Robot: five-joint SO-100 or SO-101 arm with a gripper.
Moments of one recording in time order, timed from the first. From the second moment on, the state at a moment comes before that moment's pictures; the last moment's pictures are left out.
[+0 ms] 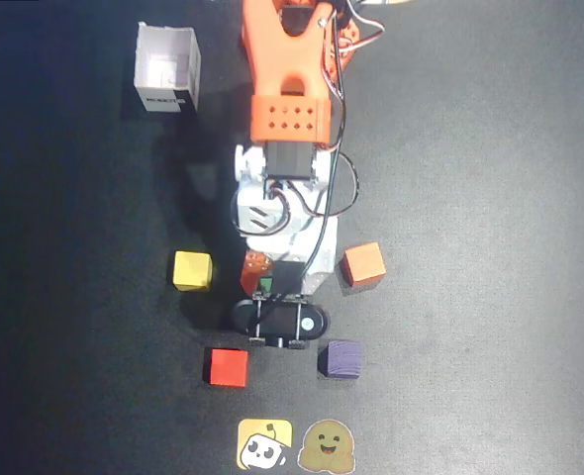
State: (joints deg) arm -2.5 96.2 120.8 44.9 94.4
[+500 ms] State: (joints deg) arm -2.5 91.6 125.2 36.8 94.4
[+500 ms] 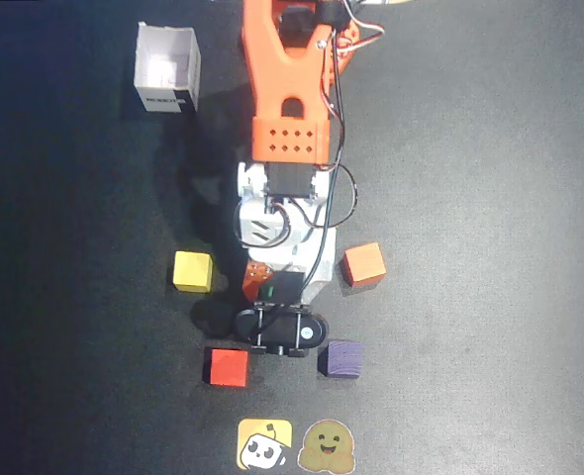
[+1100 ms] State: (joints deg) arm -2.5 91.1 127.9 34.6 94.4
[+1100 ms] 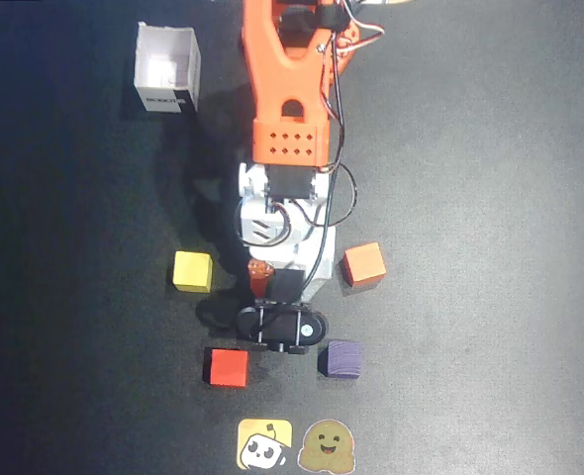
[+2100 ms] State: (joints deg) arm -4.5 99.3 106.2 63.8 94.4
